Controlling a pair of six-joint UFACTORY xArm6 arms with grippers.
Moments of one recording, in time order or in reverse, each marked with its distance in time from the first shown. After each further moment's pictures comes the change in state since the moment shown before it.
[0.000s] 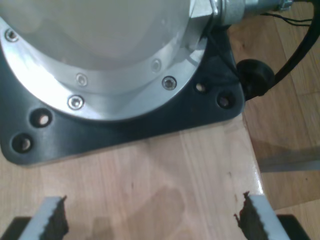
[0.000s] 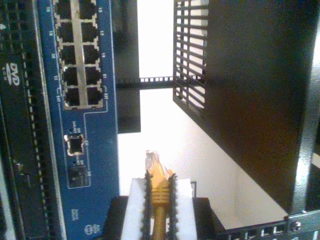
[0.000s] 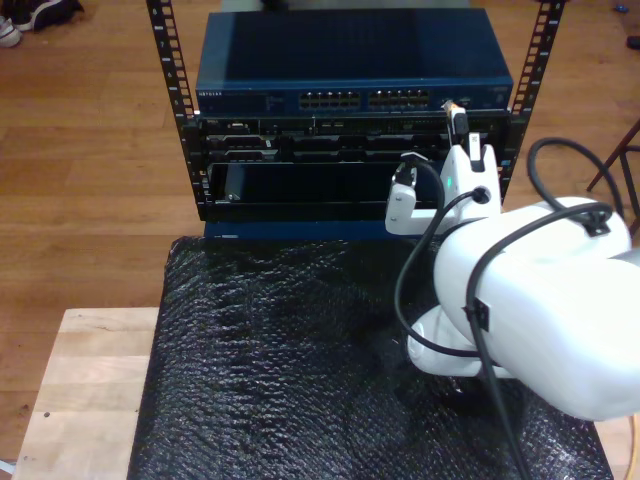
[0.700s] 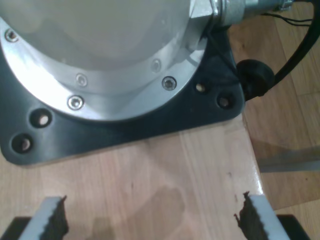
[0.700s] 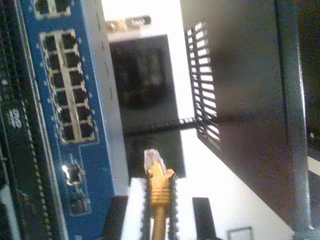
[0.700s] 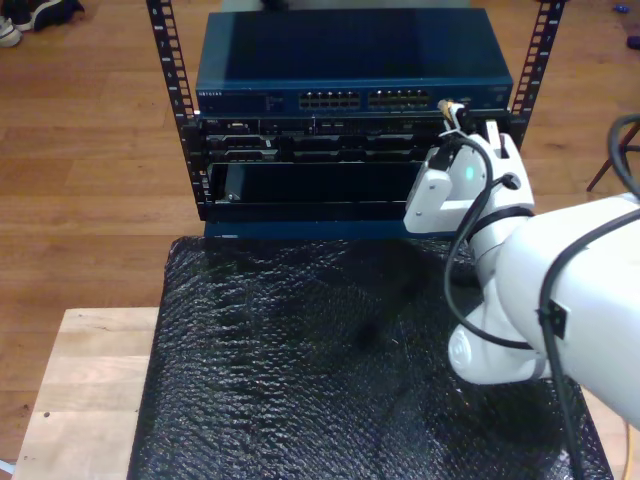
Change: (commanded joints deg) left arm 0.0 0.0 0.0 0.0 0.0 0.0; right arm -3.7 -12.3 12.3 -11.0 5.7 8.3
